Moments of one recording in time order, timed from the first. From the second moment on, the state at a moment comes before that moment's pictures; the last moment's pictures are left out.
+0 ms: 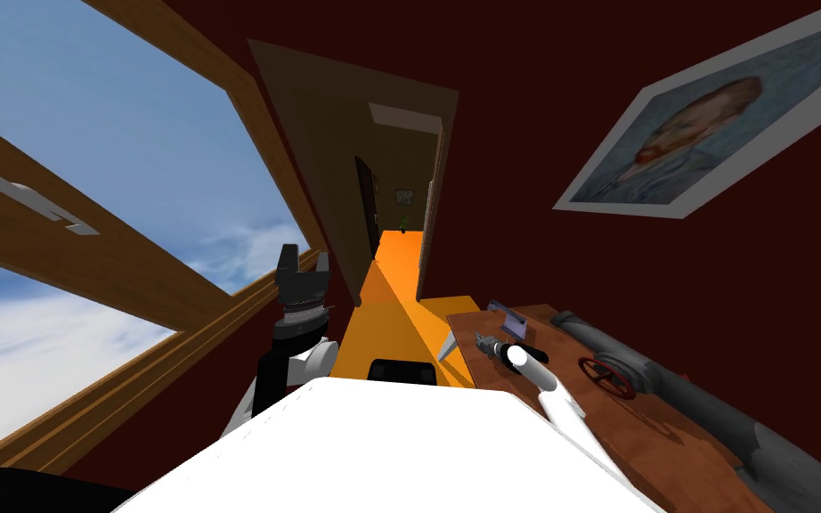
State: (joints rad) left arm 0.54 -0.02 -0.03 -2.38 0.06 -0.58 -0.12; right arm 0.17 -0.46 -0.22 -1.26 -0.90 0.72 -0.65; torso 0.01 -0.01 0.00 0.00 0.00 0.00
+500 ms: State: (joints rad) left arm 0.54 -0.02 -0.03 -2.38 0.06 -0.58 -0.12; right arm 0.17 -0.55 -0.15 -1.22 -0.84 0.59 -0.56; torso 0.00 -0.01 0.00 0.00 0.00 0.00
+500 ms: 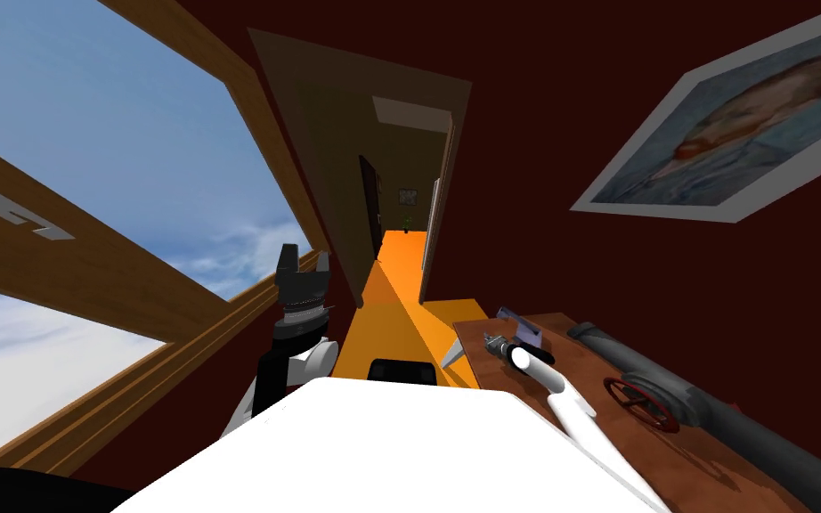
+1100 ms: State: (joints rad) left arm 0.54 -0.02 -0.03 -2.38 0.06 -0.58 -0.12; right arm 0.19 -0.65 -0.07 -1.18 -0.77 0.45 -0.46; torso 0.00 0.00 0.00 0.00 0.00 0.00
